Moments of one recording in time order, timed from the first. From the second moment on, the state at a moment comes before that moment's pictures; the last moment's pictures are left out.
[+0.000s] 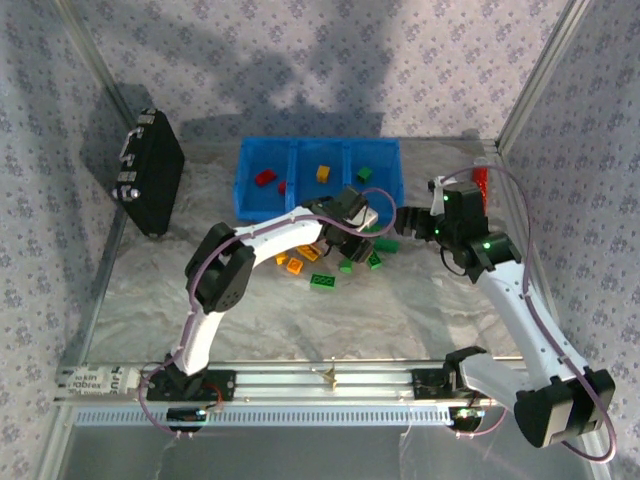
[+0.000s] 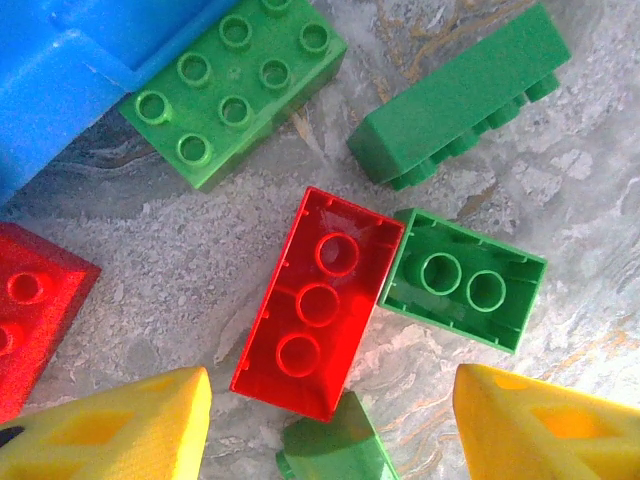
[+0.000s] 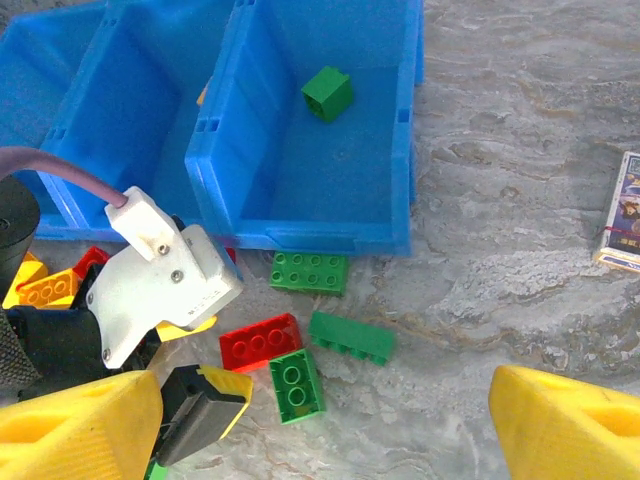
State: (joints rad) left arm -0.85 2.12 1.68 -0.64 0.10 -0.09; right arm 0.27 1.04 1.01 -0.62 -0.05 0.27
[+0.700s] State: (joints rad) left arm -0.84 2.26 1.80 -0.75 0.10 0.00; right arm 0.23 1.01 0.94 -0.60 -0.07 0.27
